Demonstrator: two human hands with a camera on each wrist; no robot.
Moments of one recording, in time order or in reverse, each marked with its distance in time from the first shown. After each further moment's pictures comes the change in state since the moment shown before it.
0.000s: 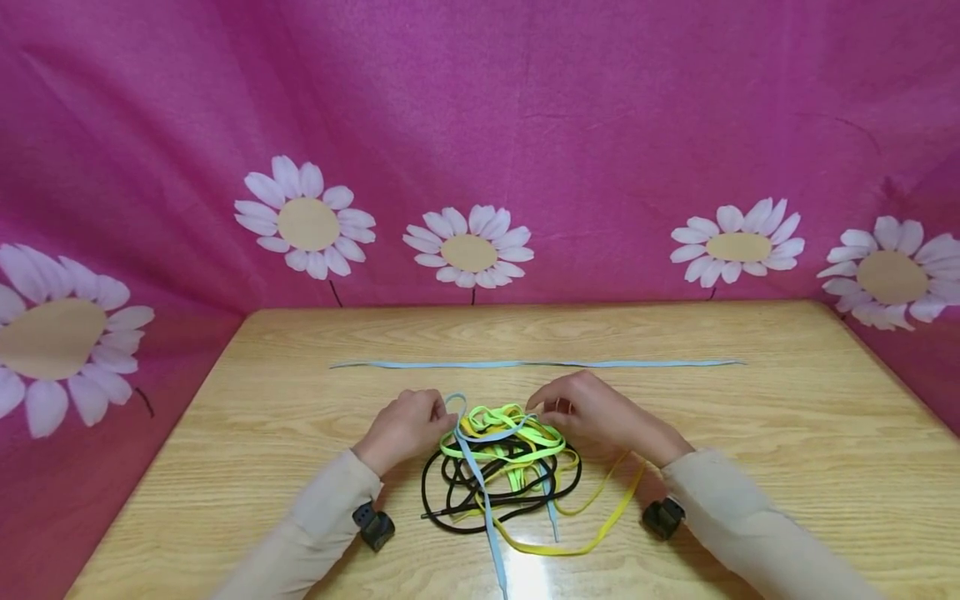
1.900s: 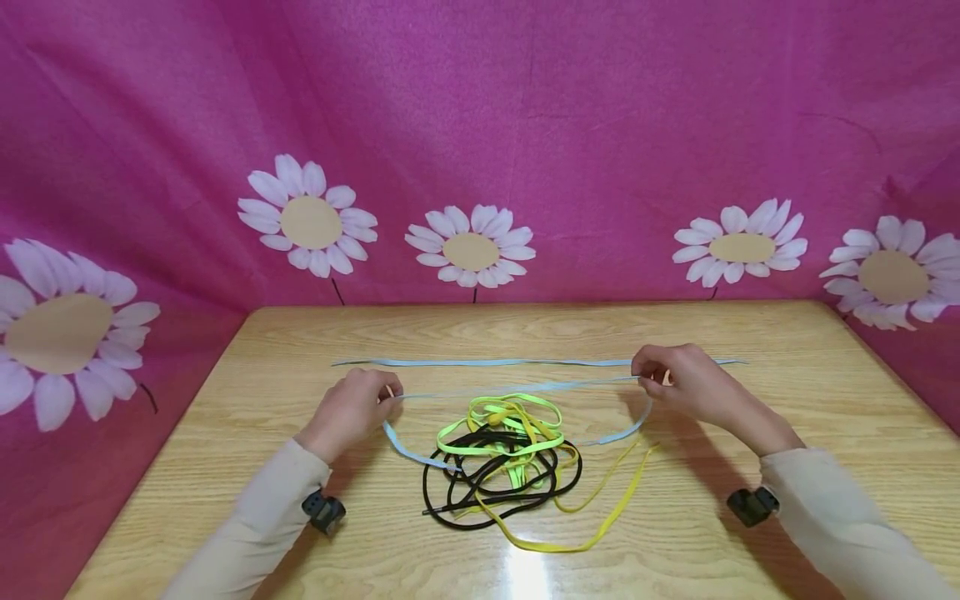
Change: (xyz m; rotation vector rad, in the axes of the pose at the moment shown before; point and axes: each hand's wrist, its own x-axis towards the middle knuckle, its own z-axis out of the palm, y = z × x) left_hand -0.010 -0.037 -0.048 0.115 0.104 0.067; right_hand -0.064 0.043 -0.068 -0.184 0.170 0.116
